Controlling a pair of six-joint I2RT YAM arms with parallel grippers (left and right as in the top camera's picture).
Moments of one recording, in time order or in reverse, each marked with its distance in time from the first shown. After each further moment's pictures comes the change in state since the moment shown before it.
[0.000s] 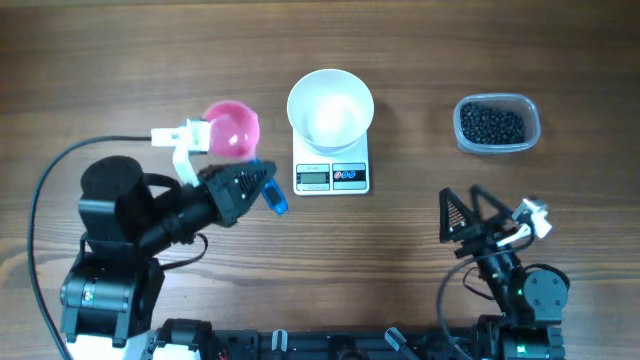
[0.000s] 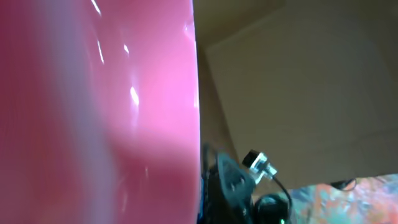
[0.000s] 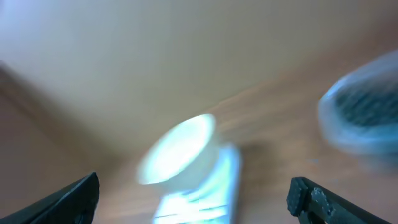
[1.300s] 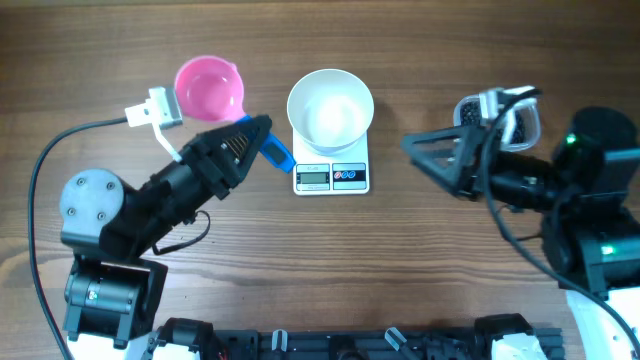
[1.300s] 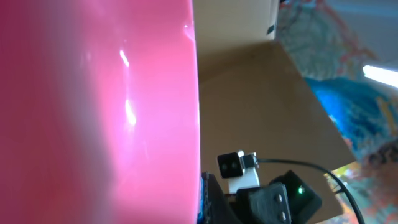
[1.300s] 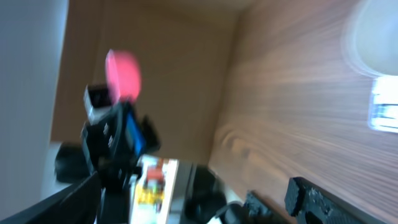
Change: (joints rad) left arm -0.058 0.002 0.002 0.444 -0.131 -0.412; right arm 0.195 0.945 1.108 -0.534 -0.591 0.148
